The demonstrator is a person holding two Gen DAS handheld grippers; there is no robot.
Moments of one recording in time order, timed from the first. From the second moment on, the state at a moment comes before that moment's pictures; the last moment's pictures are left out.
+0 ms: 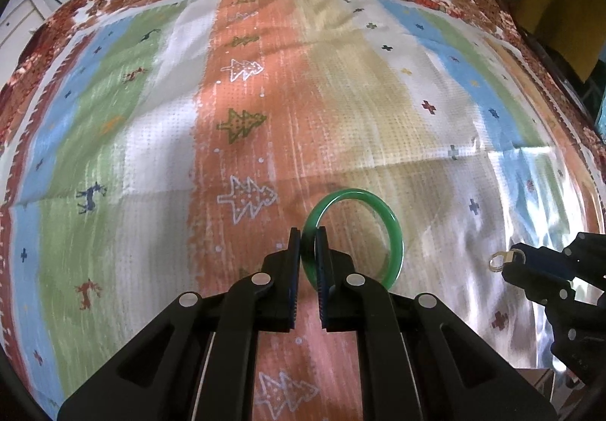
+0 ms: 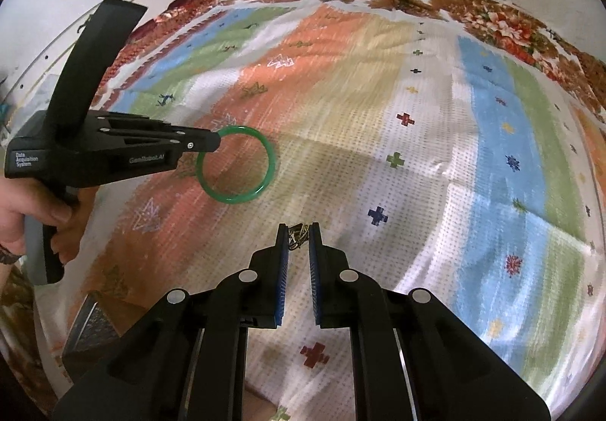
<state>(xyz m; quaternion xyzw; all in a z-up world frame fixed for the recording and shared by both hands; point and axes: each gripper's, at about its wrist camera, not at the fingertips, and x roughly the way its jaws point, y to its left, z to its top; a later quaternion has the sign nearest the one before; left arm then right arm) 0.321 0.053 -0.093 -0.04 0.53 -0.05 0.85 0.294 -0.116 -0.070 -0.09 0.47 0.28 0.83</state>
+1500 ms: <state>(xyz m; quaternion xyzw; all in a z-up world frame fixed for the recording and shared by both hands) 0.161 0.046 -0.004 -0.10 0.44 -0.09 0.89 0.179 -0.137 -0.010 -0.05 0.41 0.31 0.86</state>
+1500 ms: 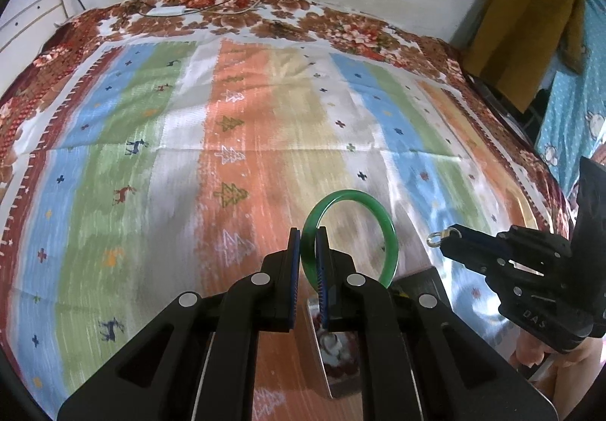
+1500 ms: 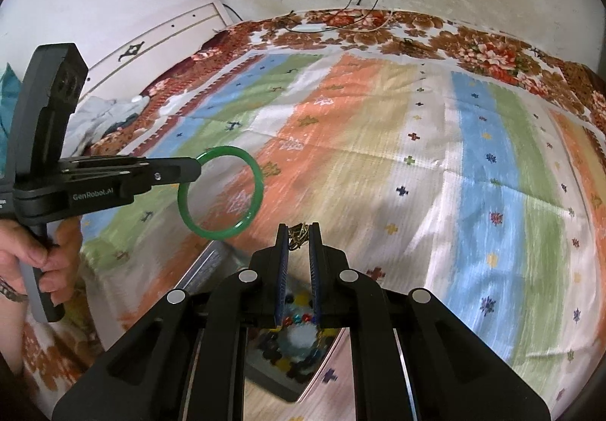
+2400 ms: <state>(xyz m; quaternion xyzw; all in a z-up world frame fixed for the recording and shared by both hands) 0.124 0.018 -0.030 -0.09 0.49 -0.12 0.86 0.134 -0.133 -0.026 -0.06 0.44 0.33 0.83</state>
